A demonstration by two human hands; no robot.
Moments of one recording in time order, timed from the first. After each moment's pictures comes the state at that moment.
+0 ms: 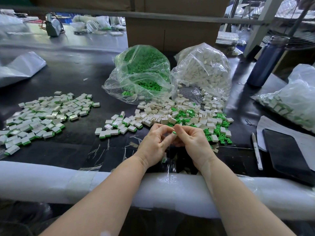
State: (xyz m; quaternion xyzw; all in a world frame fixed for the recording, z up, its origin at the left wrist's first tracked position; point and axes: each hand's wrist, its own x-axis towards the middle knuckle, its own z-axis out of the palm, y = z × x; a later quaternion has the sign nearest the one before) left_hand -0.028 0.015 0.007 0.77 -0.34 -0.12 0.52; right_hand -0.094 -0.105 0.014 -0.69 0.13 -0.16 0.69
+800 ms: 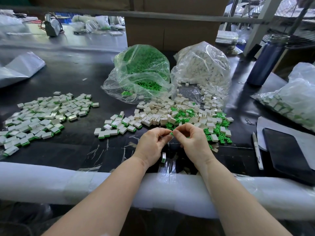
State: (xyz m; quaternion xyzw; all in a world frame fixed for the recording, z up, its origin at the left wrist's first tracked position) left_hand -0.027 0.014 0.005 0.80 -0.31 -0.08 0.51; right_hand -0.091 -0.109 0.008 -0.80 0.16 -0.22 0.53
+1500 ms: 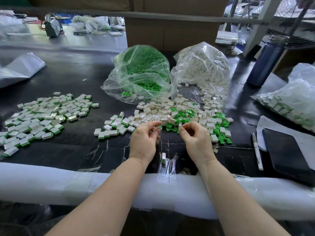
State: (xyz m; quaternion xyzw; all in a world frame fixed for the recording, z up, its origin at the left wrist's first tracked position) left_hand -0.025 0.016 0.008 0.80 -0.19 0.01 0.57; right_hand -0.094 -0.109 0.013 -0.80 0.20 -0.26 0.49
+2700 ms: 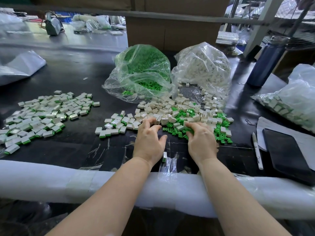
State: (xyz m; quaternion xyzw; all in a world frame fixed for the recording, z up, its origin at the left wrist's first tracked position) left_hand -0.024 0.012 -0.003 0.89 -0.27 0.08 0.36; right_hand -0.091 -0.121 0.003 -0.91 0.26 -0.23 0.24
